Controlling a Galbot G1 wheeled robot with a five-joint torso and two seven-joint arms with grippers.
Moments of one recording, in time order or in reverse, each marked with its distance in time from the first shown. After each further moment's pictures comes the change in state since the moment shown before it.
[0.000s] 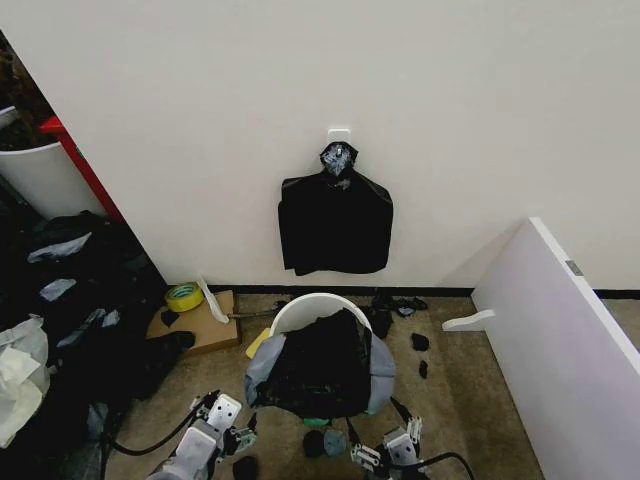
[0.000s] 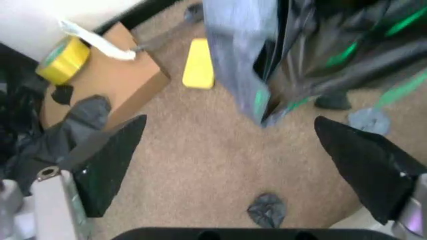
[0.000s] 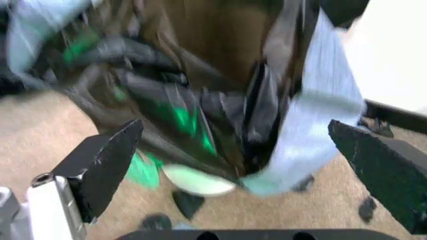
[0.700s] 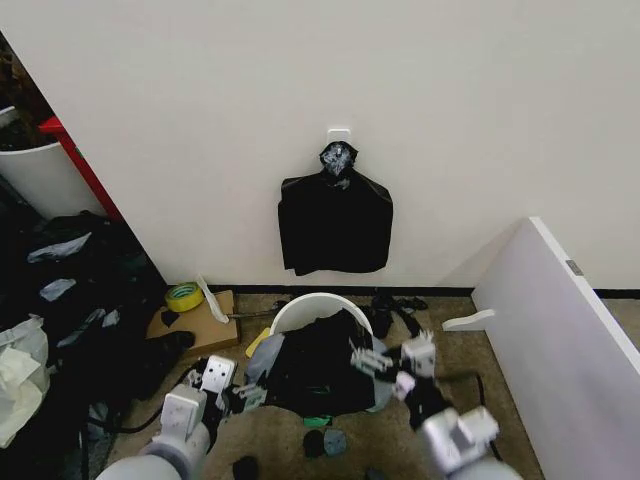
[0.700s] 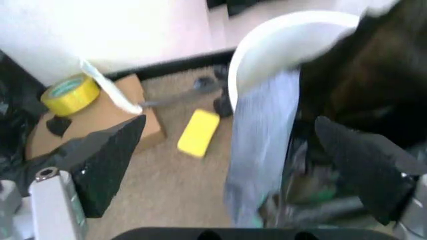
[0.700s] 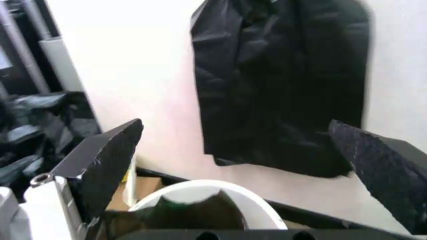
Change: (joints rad) left arm -0.123 -0.169 -0.069 -0.017 -0.125 -0.052 -0.003; right arm 0.326 0.013 0.145 0.064 0.337 0.040 -0.175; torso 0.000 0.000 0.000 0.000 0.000
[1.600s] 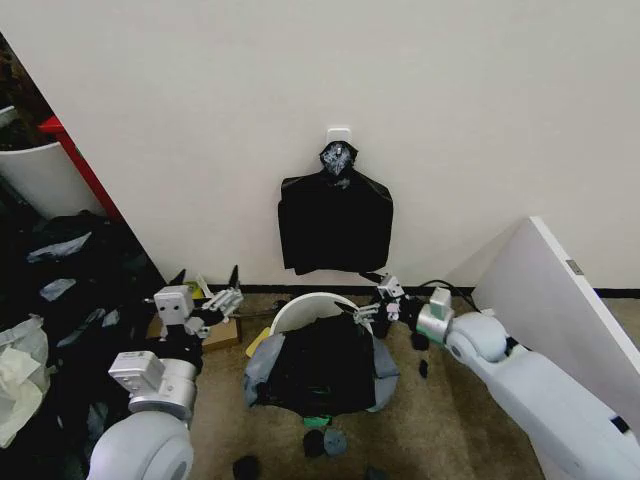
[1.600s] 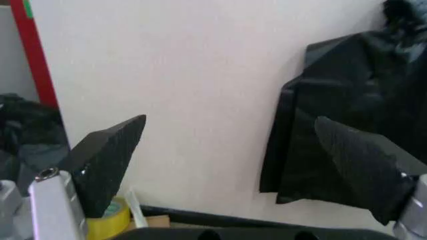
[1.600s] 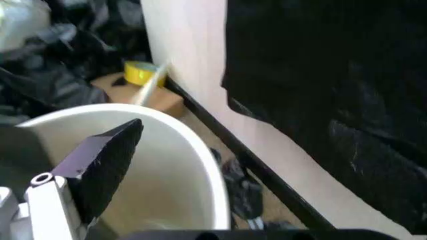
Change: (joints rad) left arm -0.090 -0.347 -0.180 0.111 0.222 -0.423 0.195; right arm 0.699 0.037 -0.107 -0.716 0.086 -0.195 -0.793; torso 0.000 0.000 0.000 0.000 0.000
